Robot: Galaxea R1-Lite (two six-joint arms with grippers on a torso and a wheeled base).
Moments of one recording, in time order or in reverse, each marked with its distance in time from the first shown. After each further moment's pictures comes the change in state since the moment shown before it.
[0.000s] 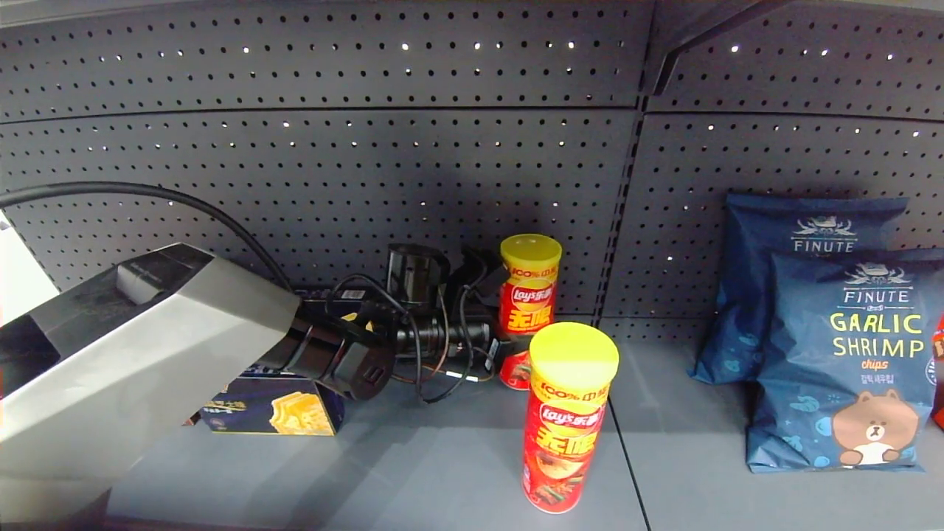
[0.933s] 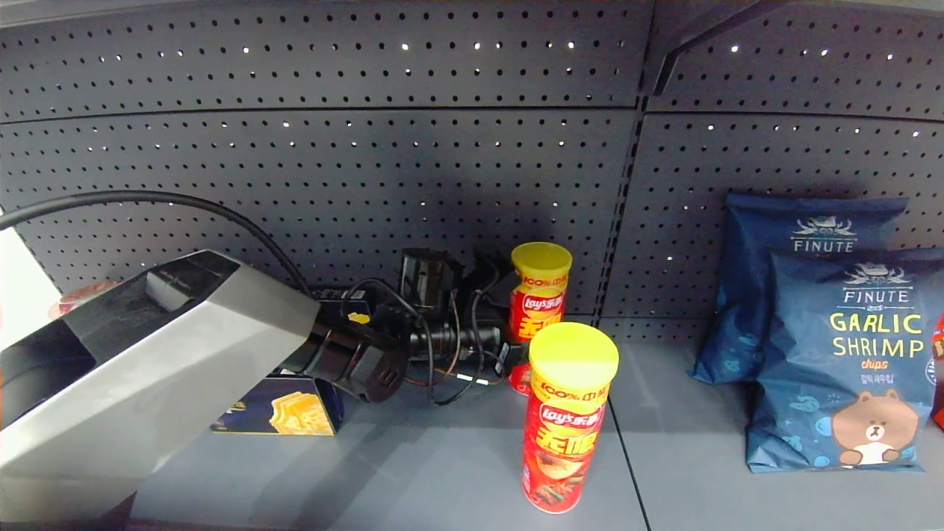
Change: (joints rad) left arm -0.019 0.037 -0.038 0.000 0.004 0.011; right arm 0.004 0.001 0.000 0.001 0.000 0.001
